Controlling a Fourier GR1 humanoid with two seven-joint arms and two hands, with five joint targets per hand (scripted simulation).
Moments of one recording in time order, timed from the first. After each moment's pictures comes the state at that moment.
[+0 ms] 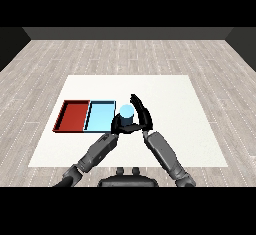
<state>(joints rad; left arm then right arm) -0.51 0.00 -0.59 -0.91 0.65 0.41 -0.65 -0.40 -0.01 0.42 -1.46 -0.20 -0.37 -0.16</state>
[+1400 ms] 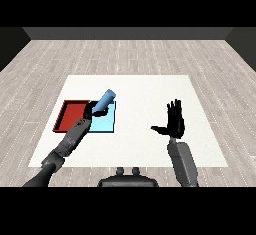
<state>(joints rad) -0.73 0.30 -0.48 -0.52 0.39 0.53 -0.21 -0.11 -0.09 0.09 -1.62 -0.45 -0.18 -0.31</state>
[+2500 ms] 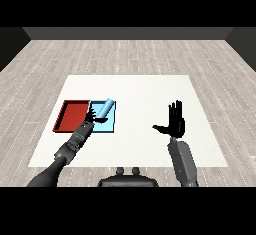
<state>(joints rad) -0.87 0.17 -0.41 -0.02 0.34 0.47 -0.01 -0.12 -0.08 0.04 -1.53 -0.46 -0.13 -0.34</state>
